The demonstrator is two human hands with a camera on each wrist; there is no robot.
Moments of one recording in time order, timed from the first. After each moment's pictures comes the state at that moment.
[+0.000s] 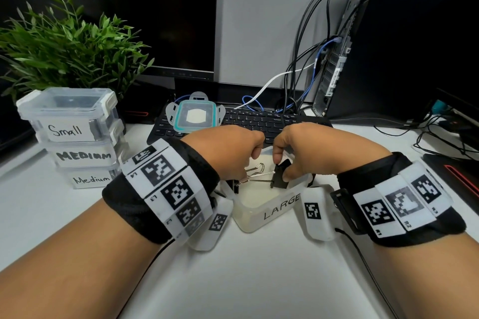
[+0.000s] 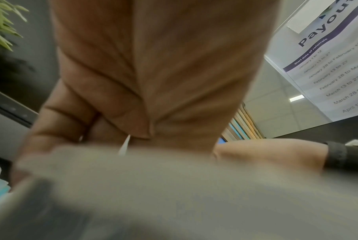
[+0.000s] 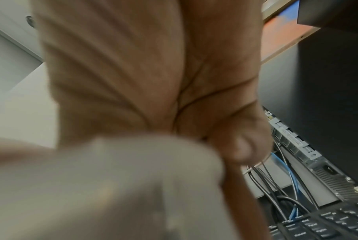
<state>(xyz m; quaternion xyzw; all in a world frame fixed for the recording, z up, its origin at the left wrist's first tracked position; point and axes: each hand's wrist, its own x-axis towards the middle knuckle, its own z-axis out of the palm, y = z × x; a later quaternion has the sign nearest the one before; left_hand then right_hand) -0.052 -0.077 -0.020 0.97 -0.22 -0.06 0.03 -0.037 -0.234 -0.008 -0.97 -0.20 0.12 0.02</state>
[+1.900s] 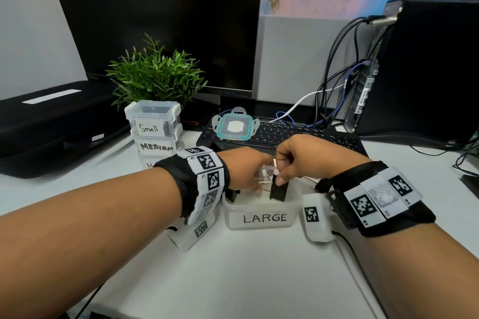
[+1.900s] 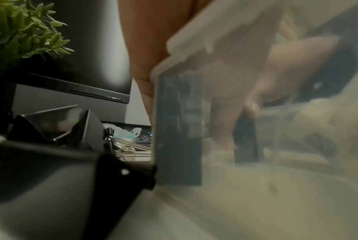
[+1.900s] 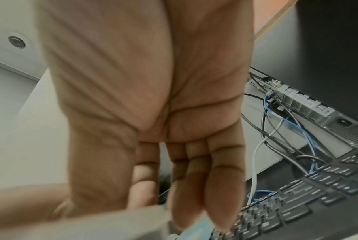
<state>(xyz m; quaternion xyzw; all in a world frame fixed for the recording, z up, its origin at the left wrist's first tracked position) -0.084 -0.063 -0.037 0.98 -0.18 -0.06 0.04 -0.048 -0.220 -0.016 -0.93 -0.31 0.11 0.16</state>
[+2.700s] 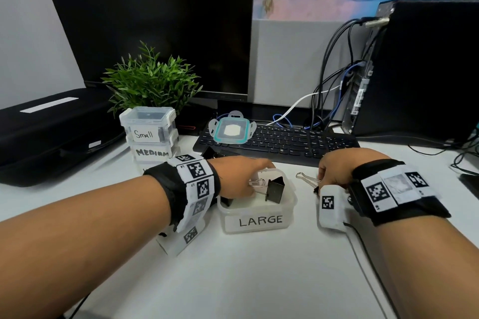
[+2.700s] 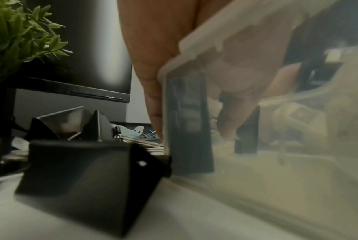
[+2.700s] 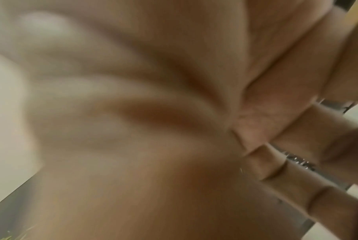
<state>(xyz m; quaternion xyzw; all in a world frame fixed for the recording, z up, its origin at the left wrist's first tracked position) -0.089 -0.062 -0.038 0.98 -0.18 -0.11 0.05 -0.017 -0.272 -0.027 -0.97 -0.11 0.22 -0.03</state>
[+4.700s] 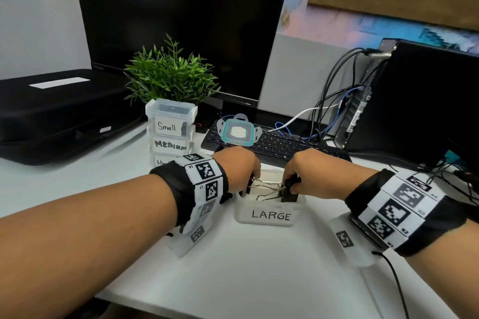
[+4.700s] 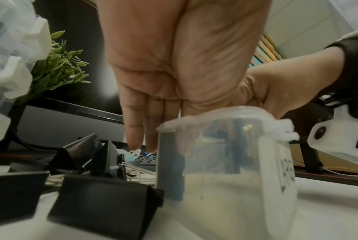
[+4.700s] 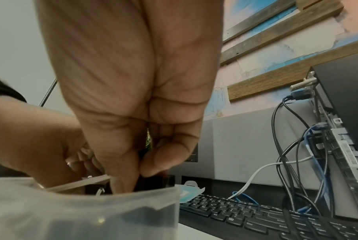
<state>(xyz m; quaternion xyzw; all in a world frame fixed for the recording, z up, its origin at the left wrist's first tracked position) -0.110 -0.030 -0.029 0.99 -0.13 -0.01 0.06 -0.095 -0.203 0.008 -0.94 -0.32 0.06 -0.08</state>
